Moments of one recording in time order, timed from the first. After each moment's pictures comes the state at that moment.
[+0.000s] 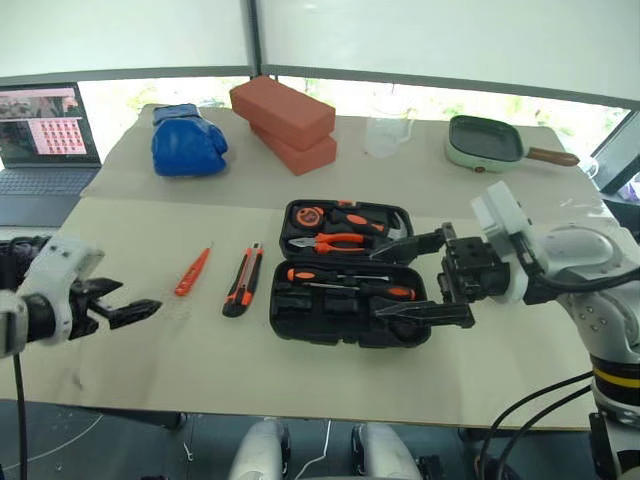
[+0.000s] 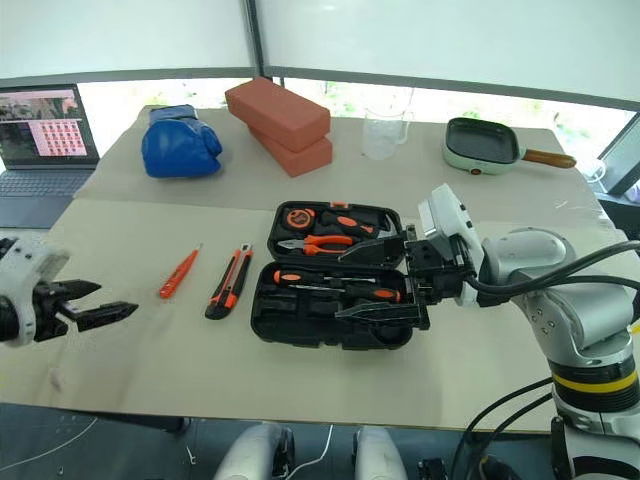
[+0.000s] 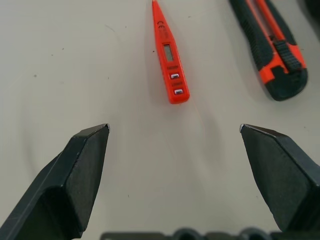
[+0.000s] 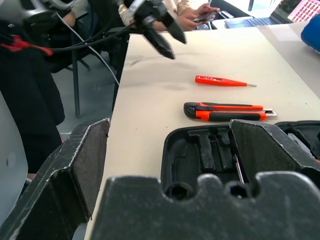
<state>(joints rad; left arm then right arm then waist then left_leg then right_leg) -0.19 1.16 0.33 -0.27 -0.56 1.25 -0.81 -0.50 -0.79 -0.06 -0.47 0.79 0.77 1.17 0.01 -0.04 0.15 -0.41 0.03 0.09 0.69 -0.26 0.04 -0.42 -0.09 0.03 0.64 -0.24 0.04</state>
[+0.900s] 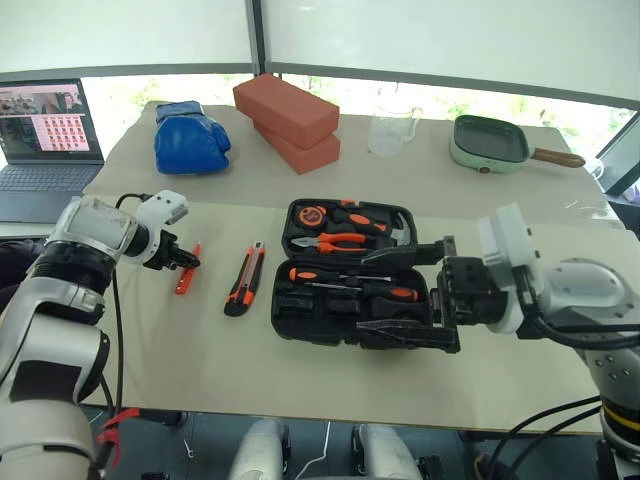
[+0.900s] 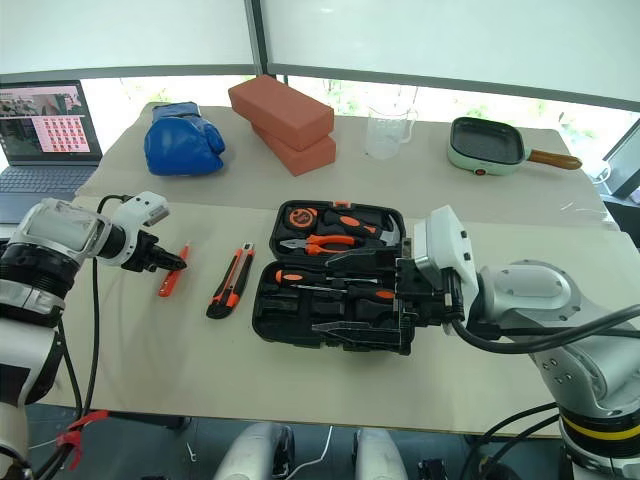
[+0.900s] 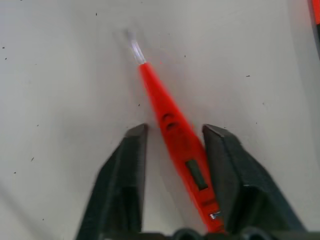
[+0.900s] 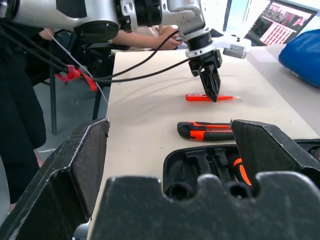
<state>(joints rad) -1.03 0.84 -0.42 0.72 -0.08 0.96 -1.08 -0.37 -0.81 -0.13 -0.70 0.93 0.77 0.89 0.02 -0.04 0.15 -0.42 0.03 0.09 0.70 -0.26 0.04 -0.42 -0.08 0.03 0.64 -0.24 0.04</state>
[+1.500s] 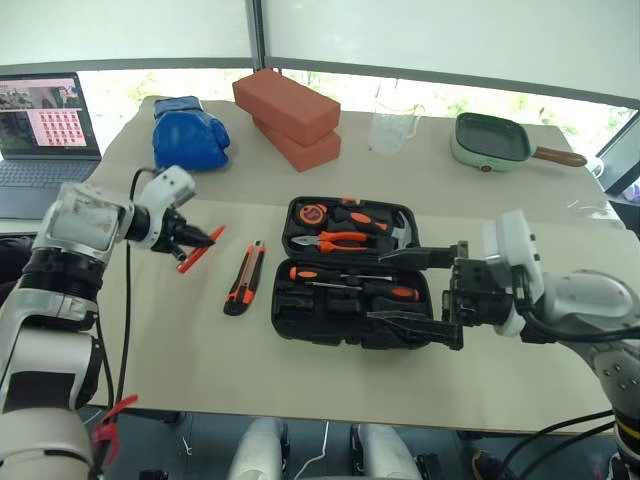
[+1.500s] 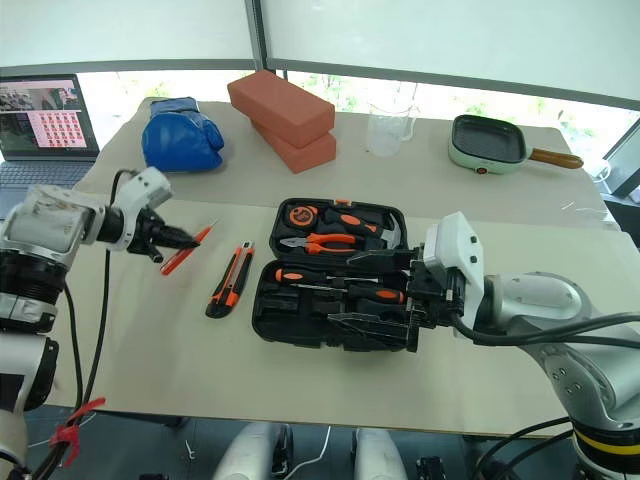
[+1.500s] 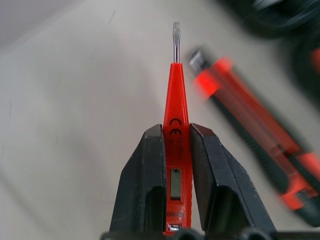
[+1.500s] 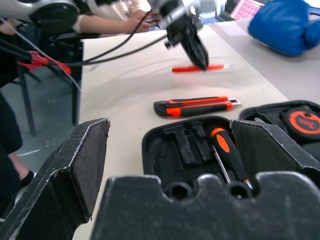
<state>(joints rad) -0.96 0.87 -0.24 0.29 -0.18 0.78 -1.29 -0.21 -0.86 -0.21 -0.71 0.92 0.77 0.82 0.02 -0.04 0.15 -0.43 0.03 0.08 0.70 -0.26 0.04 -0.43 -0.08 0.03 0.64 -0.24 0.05</state>
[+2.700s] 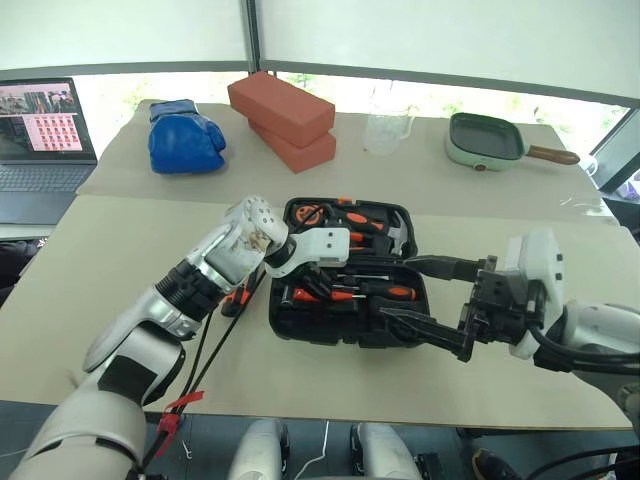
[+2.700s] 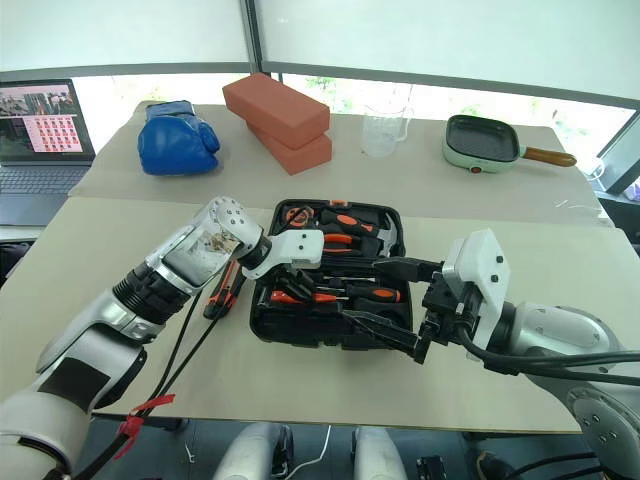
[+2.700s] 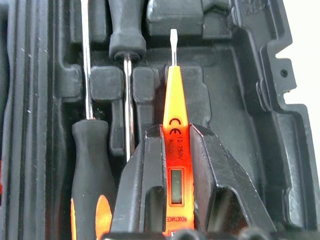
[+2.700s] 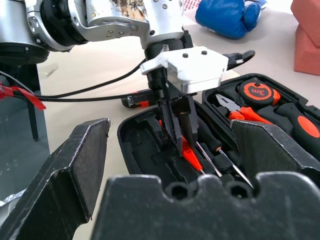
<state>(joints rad) -1.00 0.53 -0.65 0.17 0.03 0.63 -1.41 -0.07 -0.88 -0.30 -0.82 1.04 0.77 0.57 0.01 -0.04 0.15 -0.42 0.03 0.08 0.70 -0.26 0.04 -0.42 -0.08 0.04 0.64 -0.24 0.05</state>
